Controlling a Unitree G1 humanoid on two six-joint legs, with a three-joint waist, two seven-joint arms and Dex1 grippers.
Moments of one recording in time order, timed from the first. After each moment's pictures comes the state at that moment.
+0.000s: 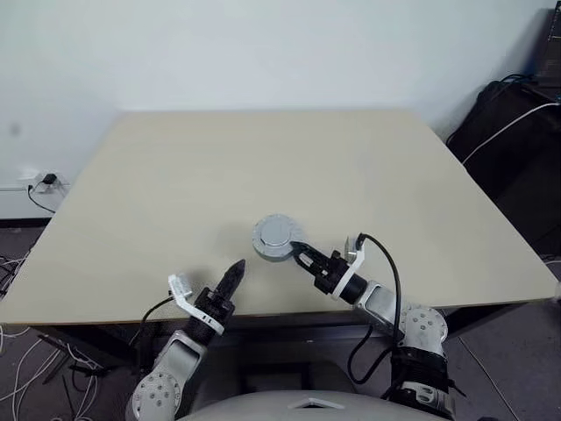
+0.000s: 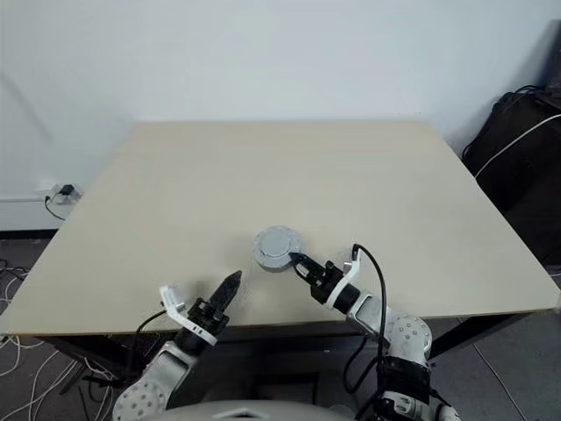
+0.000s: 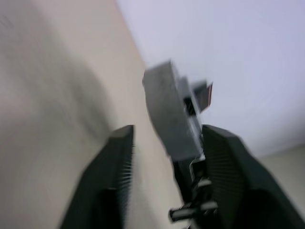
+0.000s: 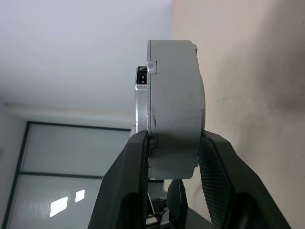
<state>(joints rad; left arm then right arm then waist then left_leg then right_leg) 0.38 -0.07 0.12 -0.20 -1.07 0.56 -0.48 -0.10 0.04 -0.39 0.07 1.16 1.19 0.28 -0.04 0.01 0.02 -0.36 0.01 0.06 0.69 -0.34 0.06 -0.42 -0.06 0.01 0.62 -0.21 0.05</state>
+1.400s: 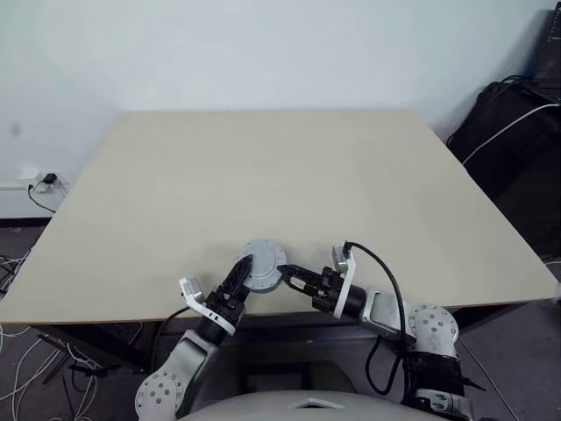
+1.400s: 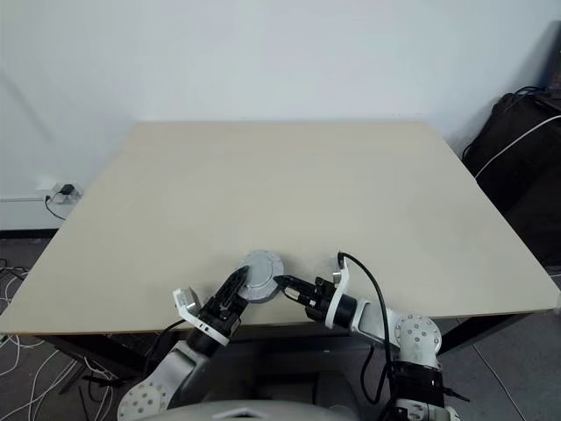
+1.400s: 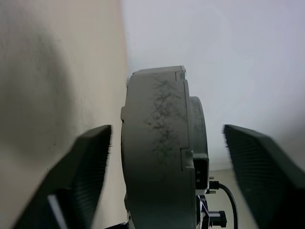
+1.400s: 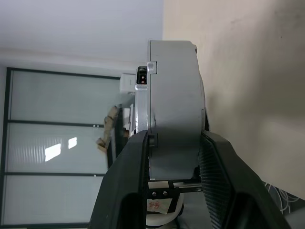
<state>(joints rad) 0.35 -0.07 0.06 -0.12 -1.35 0.66 -0.35 -0.05 -0.08 -0.26 0.00 1.31 1.34 0.20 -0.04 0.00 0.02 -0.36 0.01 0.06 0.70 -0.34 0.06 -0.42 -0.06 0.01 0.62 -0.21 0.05</state>
